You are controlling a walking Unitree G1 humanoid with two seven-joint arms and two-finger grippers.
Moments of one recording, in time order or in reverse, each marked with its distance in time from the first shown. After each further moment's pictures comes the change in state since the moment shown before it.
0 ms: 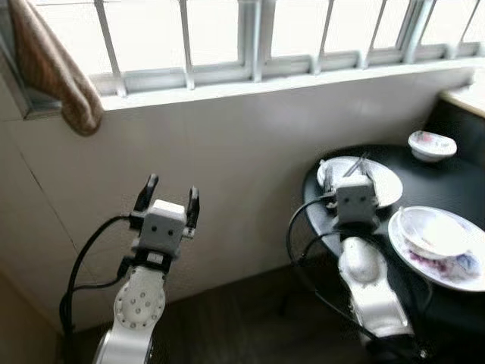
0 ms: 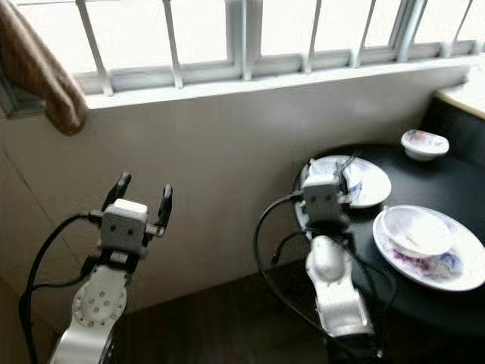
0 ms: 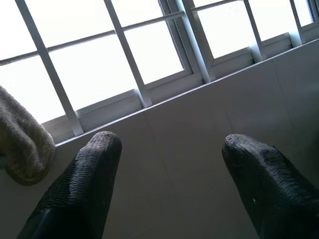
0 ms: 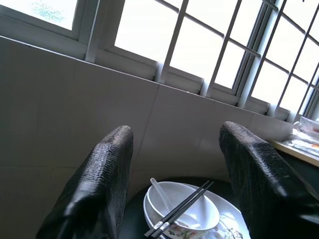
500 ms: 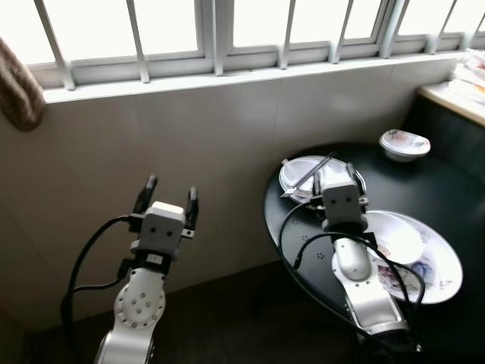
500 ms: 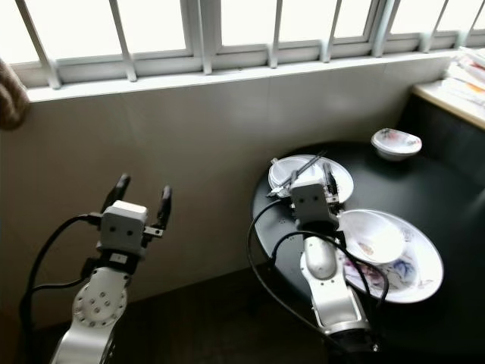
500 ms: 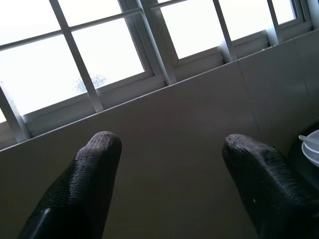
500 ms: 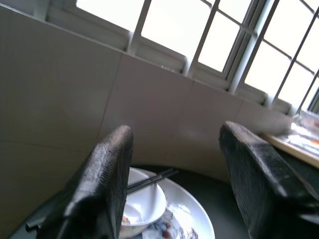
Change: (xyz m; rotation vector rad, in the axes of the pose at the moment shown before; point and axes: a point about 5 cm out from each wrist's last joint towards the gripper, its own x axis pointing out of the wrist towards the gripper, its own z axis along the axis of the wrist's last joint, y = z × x) left arm 0.002 0.001 -0.001 -0.009 0.006 0.011; right arm 0.008 0.002 0.001 -0.038 0.004 0.023
